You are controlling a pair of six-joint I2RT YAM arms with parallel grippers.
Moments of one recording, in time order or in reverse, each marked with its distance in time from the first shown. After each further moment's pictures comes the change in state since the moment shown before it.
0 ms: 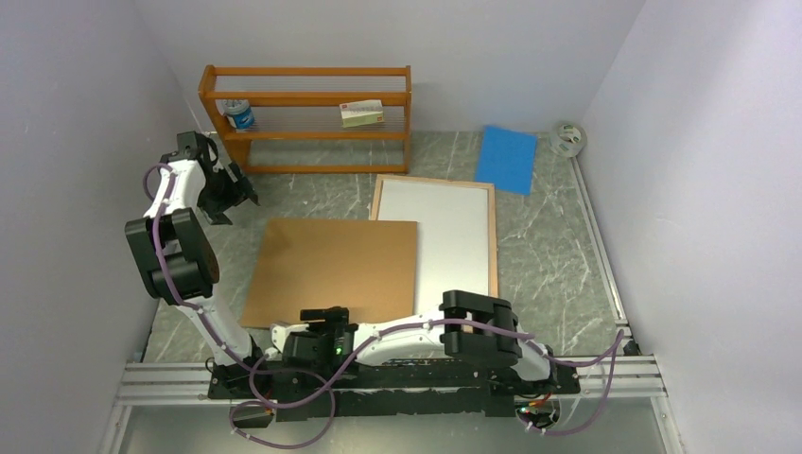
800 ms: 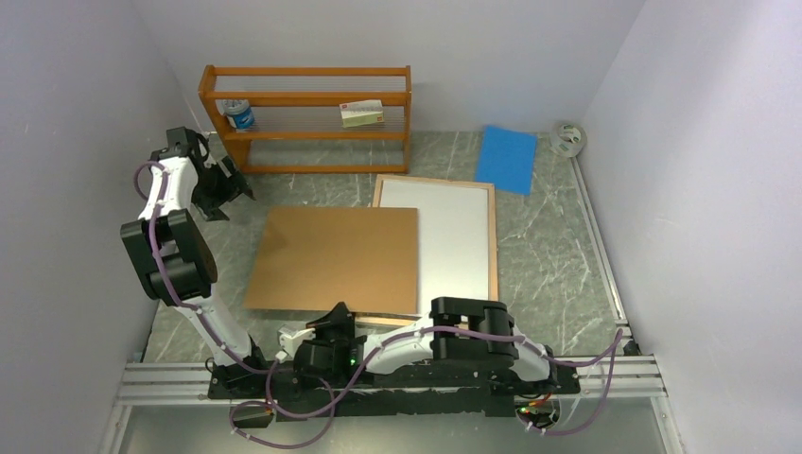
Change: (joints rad) left arm 0.032 0.000 0.042 -0.029 0.049 0.000; right arm 0.017 0.033 -0.201 0.451 0.319 -0.285
